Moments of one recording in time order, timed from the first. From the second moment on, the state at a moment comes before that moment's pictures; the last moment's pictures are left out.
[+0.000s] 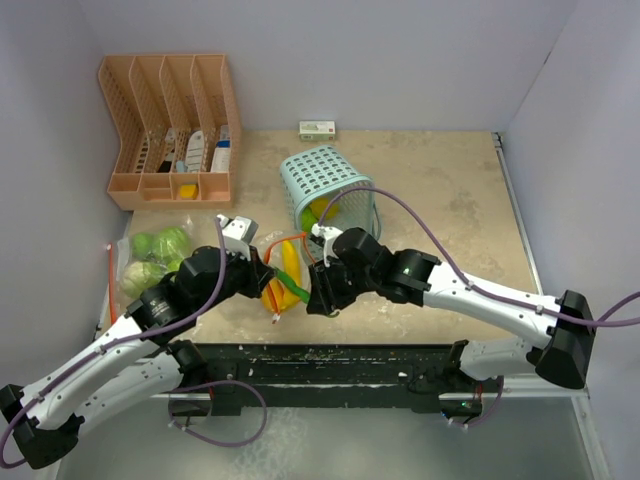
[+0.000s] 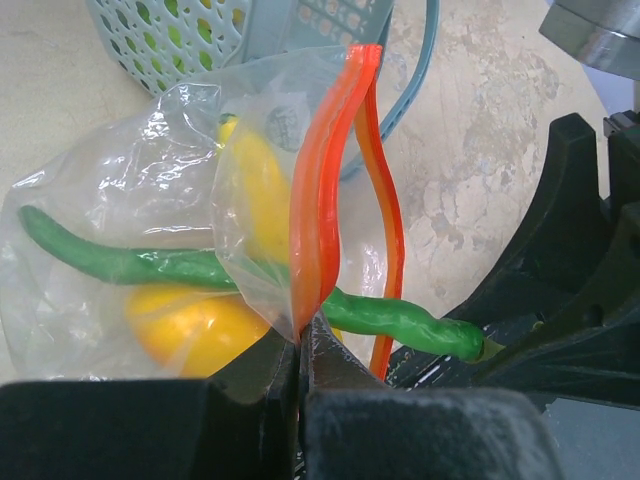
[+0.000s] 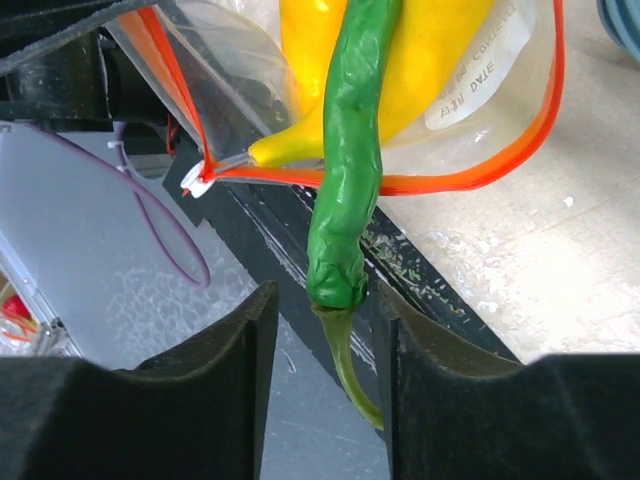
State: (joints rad) left arm -0.82 0.67 0.72 -0.47 -0.11 -0.48; right arm 1.05 1.26 1.05 -0.56 -0.18 0.58
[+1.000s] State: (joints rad) left arm -0.82 0.75 0.72 -0.34 0.00 -0.50; right arm 1.06 1.37 1.06 -0.24 -0.07 0.71
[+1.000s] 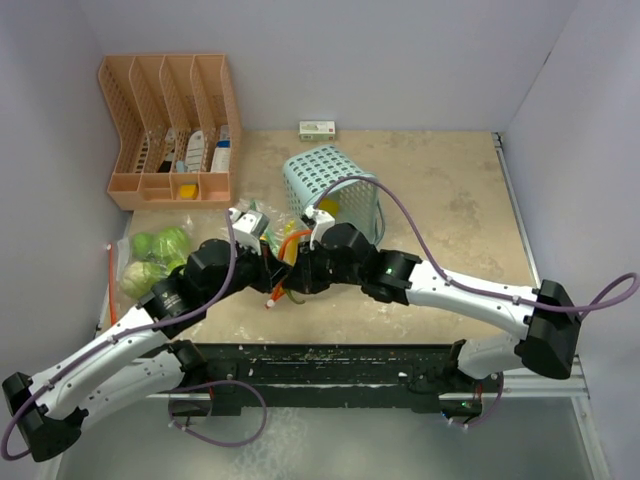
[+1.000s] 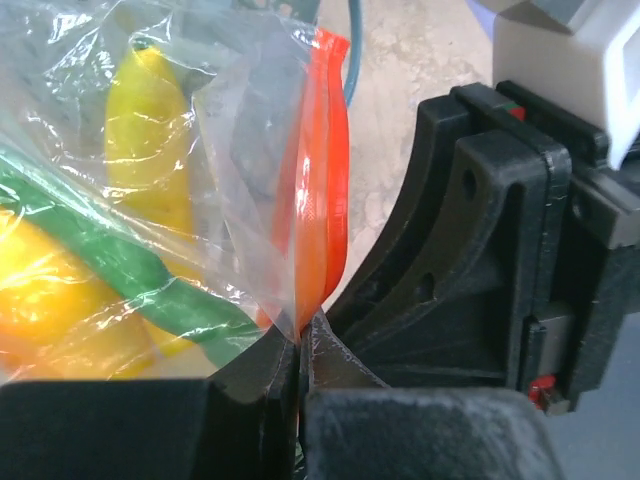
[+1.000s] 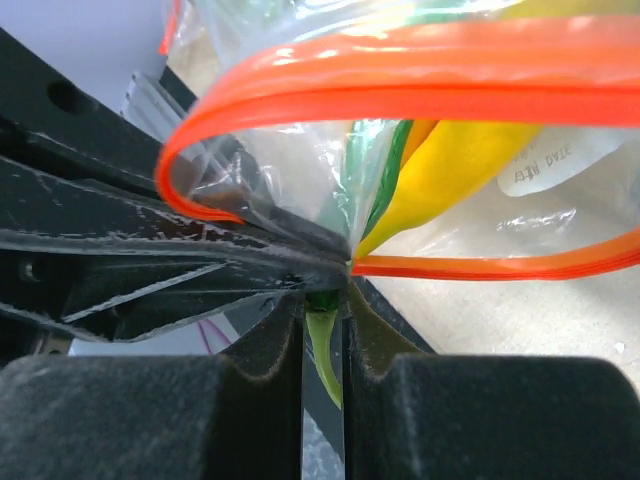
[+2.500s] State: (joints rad) left arm -0.82 0.56 0.66 -0.28 0.18 -0.68; right arm 1.05 1.16 0.92 0.25 0.41 0.95
